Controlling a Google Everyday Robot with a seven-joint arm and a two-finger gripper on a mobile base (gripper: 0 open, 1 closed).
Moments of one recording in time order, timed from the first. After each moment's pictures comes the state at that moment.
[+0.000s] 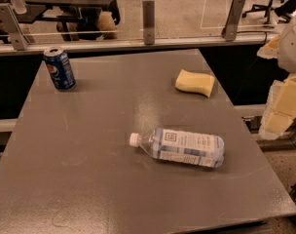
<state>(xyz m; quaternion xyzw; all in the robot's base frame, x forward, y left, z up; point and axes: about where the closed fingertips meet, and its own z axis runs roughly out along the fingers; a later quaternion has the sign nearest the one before) 0.438 -0.217 0.976 -0.60 0.78 -0.03 0.16</state>
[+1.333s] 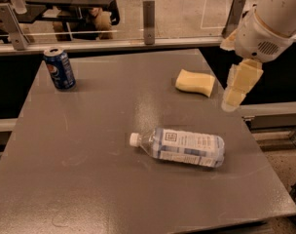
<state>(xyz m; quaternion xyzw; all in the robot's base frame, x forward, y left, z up) 0.531 -0.185 0.944 -0.63 0.75 0.01 0.19</state>
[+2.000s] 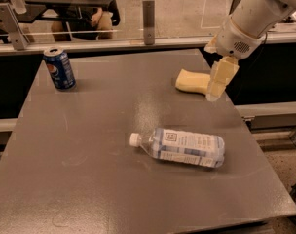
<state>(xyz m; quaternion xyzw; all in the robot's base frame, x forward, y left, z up) 0.599 -0.172 0.904 -0.65 0.74 0.05 0.18</state>
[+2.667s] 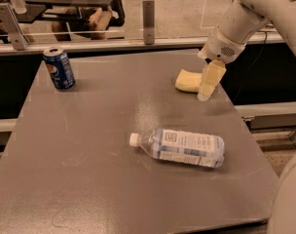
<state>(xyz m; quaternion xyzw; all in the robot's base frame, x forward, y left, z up) 0.639 -0.165 0.867 -0.64 0.75 0.07 0.17</state>
